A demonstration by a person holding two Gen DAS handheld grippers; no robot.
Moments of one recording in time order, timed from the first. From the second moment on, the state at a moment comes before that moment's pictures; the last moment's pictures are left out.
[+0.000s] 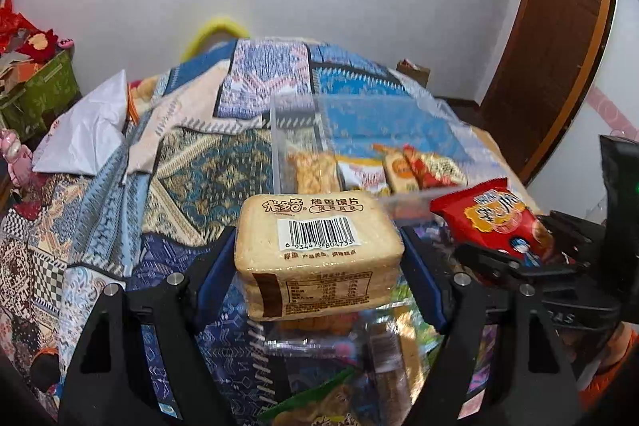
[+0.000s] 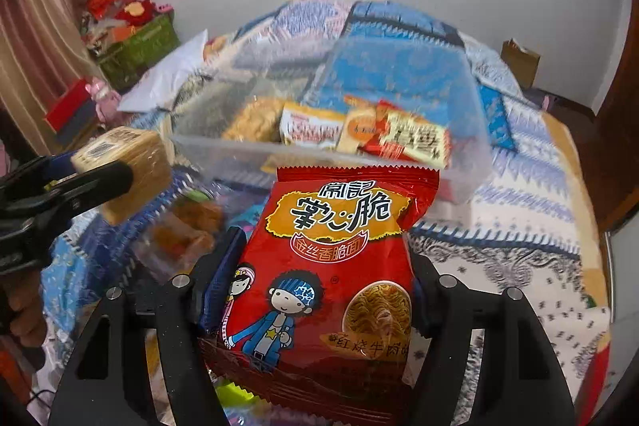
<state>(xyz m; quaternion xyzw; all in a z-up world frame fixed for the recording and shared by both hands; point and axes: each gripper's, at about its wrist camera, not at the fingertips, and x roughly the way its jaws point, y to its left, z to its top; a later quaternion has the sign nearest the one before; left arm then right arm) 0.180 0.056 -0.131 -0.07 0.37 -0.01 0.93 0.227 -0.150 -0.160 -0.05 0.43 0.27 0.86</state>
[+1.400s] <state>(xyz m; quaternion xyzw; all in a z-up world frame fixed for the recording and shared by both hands) 0.301 0.035 -0.168 -0.06 0.42 0.00 0.91 0.324 -0.139 -0.179 -0.05 0.42 0.23 0.87</state>
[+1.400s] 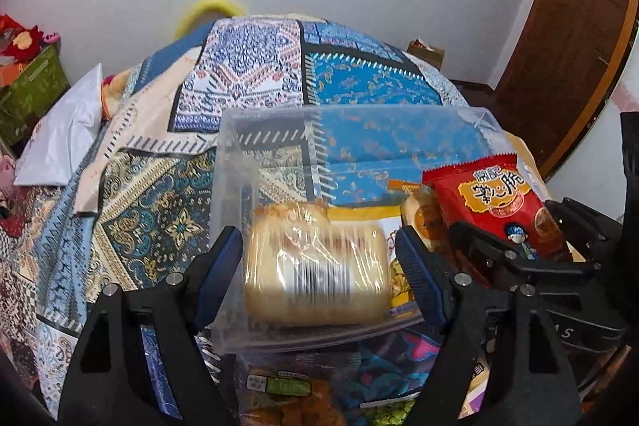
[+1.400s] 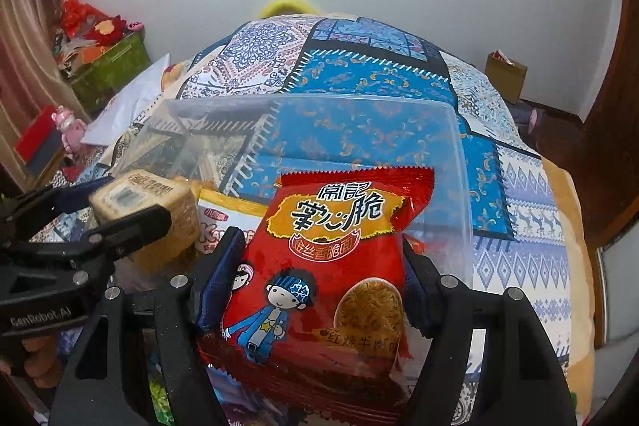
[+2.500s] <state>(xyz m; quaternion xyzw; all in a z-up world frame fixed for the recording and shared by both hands) 0.151 0.042 -0.140 -0.04 0.42 0.00 0.91 0.200 -0.162 -0.125 -0.07 0.37 0.24 0.89</state>
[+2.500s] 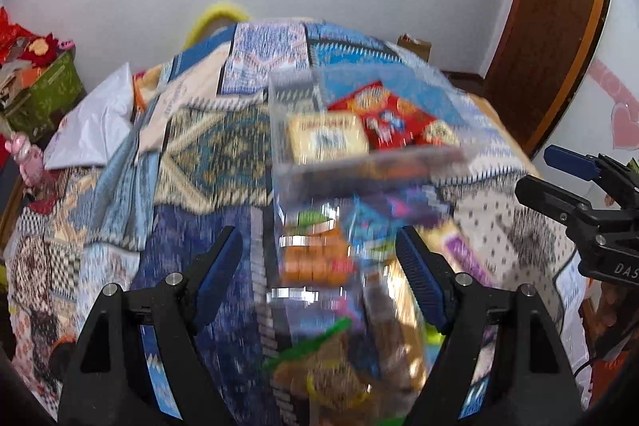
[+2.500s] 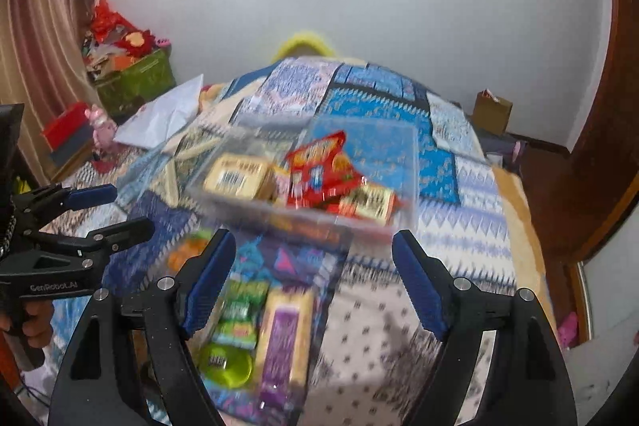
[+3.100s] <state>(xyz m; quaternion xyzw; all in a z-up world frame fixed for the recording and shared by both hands) 0.094 0.048 -0.207 -0.05 0.49 0.02 0.87 0.184 -0.163 -0.215 -0.09 0.47 0.21 0.85</state>
